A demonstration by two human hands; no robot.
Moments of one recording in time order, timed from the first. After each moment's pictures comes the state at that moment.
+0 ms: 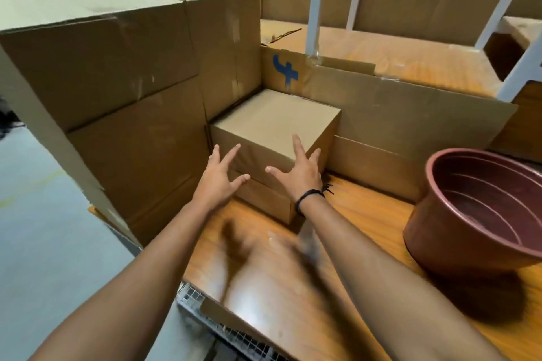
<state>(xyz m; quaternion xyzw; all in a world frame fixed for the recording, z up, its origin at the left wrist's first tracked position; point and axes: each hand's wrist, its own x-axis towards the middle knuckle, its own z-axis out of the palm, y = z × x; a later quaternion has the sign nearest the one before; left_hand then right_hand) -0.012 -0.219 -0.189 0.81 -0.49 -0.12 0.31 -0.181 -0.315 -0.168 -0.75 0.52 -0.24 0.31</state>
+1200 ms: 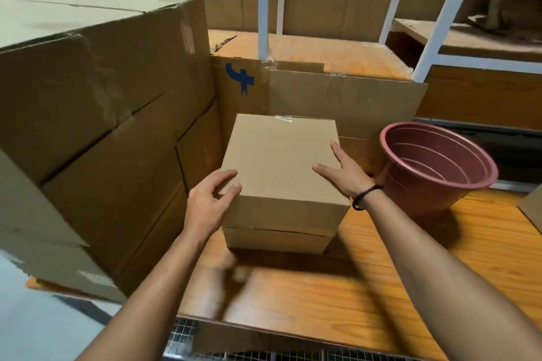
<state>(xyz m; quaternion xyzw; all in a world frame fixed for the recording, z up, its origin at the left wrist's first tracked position) 0.008 -0.192 -0.185 0.62 -0.57 -0.18 0.50 -0.279 -0.302 -0.144 -0.68 0.56 -0.29 0.37</state>
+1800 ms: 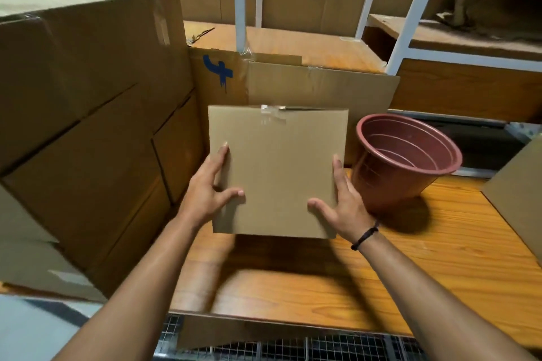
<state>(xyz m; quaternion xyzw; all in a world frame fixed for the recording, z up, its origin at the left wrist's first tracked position) -0.011 -0.208 -0.185 0.59 -0.65 -0.21 0.43 -0.312 -0.217 -0.181 -0.75 0.54 -0.33 0.18</state>
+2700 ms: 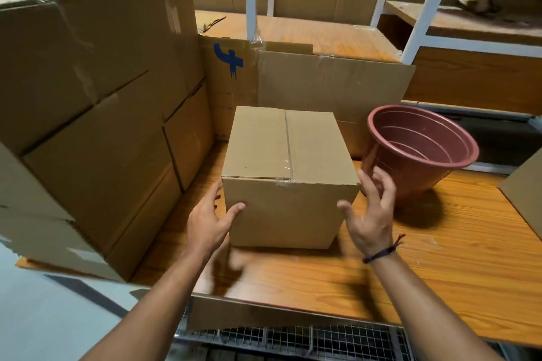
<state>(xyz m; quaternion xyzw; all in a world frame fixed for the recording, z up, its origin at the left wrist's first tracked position) -0.020 -0.161 -0.260 0.68 -0.56 -0.15 0.44 -0.335 -0.193 -0.219 -0.70 0.49 -0.52 0.01</state>
